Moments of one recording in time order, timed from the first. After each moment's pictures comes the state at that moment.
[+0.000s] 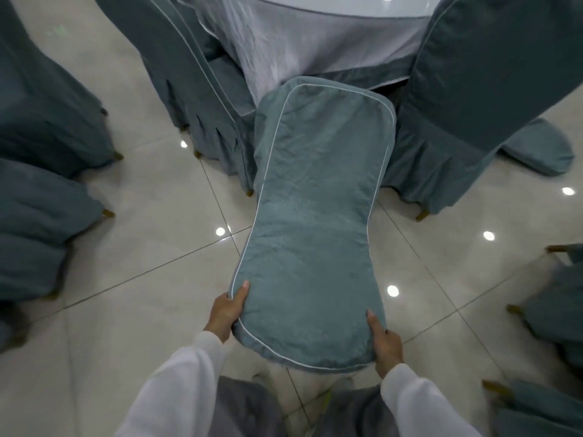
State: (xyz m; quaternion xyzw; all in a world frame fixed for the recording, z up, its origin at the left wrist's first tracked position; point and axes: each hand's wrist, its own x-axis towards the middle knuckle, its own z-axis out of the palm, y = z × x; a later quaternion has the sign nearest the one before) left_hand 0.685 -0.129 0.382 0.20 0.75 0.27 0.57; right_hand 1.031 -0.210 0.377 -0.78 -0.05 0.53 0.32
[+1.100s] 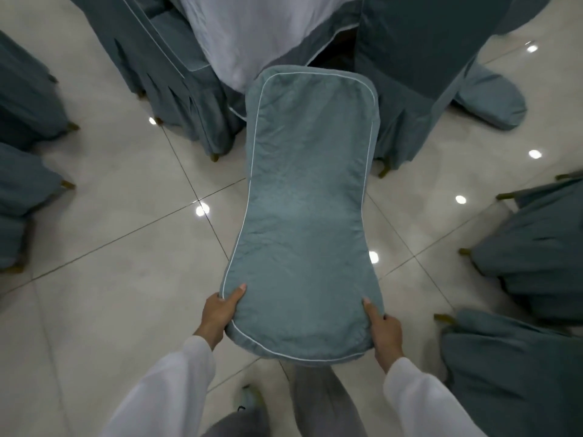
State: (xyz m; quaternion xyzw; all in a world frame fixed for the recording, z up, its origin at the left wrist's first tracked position) left_hand 0.777 -0.273 0.376 0.19 0.76 0.23 0.58; right_hand 1.124 -0.356 0.409 -0.81 -0.07 0.49 0.32
